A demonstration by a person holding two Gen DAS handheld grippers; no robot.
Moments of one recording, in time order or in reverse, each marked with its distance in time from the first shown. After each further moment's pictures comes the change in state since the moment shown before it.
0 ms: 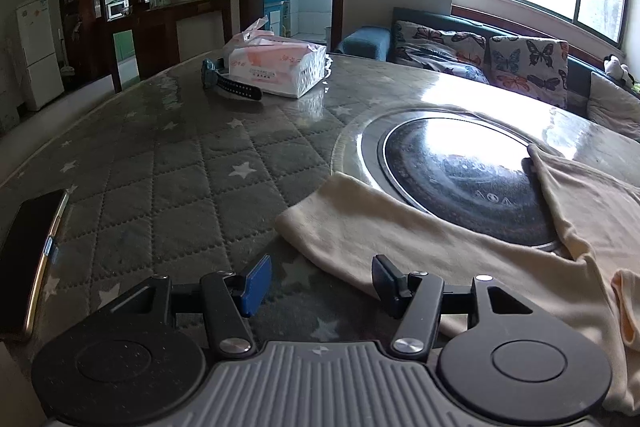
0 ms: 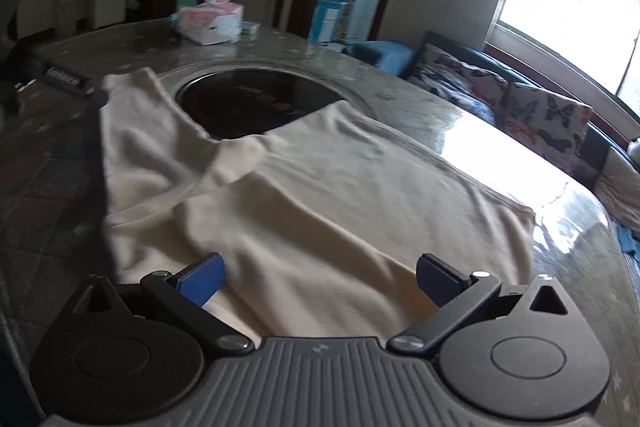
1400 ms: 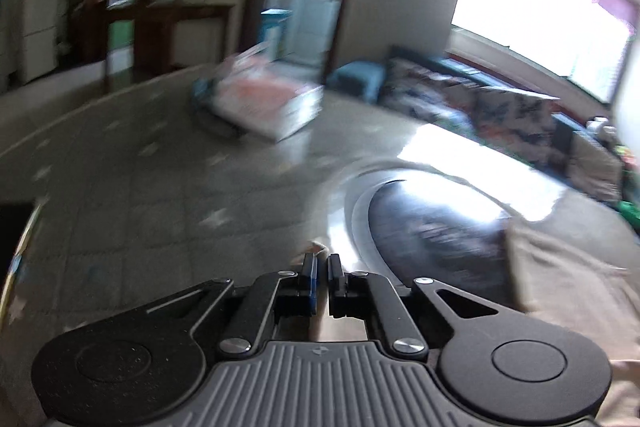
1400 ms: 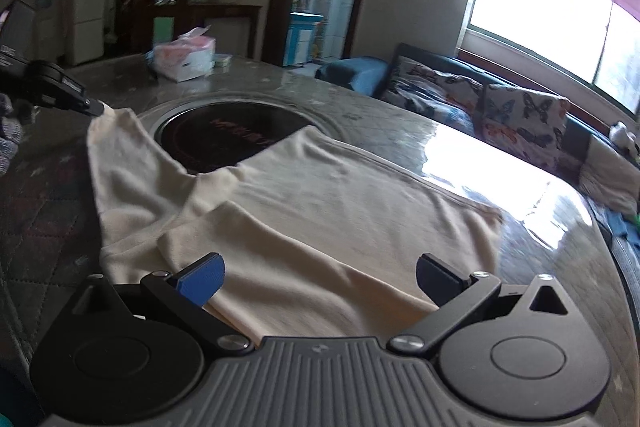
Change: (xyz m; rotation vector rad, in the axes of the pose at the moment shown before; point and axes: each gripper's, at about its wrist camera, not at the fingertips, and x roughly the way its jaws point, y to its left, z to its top) left arm -0.009 -0.003 0.036 -0.125 -0.087 -0.135; right arm -0.030 -0.027 -0.004 0.126 -0.060 -0.057
